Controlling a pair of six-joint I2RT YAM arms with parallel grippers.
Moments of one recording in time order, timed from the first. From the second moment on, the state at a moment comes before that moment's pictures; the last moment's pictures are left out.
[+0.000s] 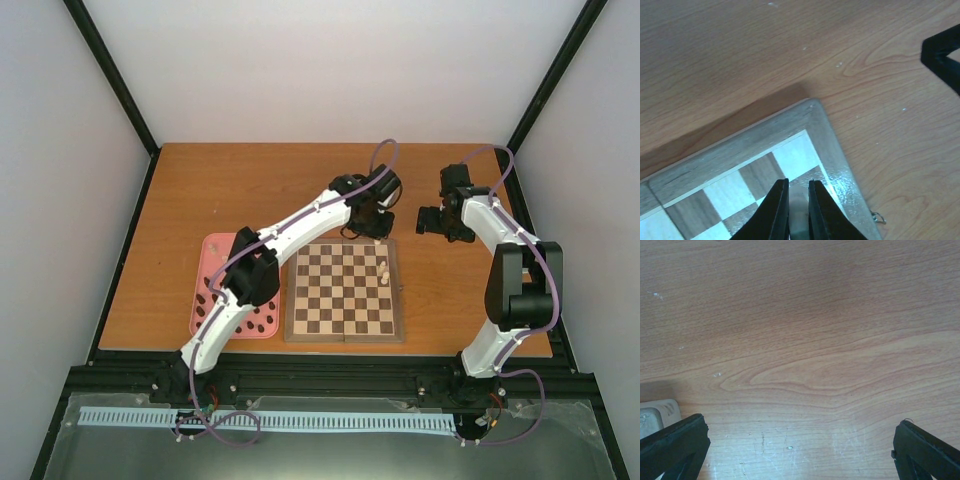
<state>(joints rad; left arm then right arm) -0.85 2.41 2.34 -1.07 0.07 -0.48 0.06 1.72 1.26 -0.76 0.06 0.23</state>
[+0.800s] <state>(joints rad) -0.89 2.47 2.35 -1.03 0.09 -0.47 0.06 1.72 1.25 -0.75 0.06 0.23</state>
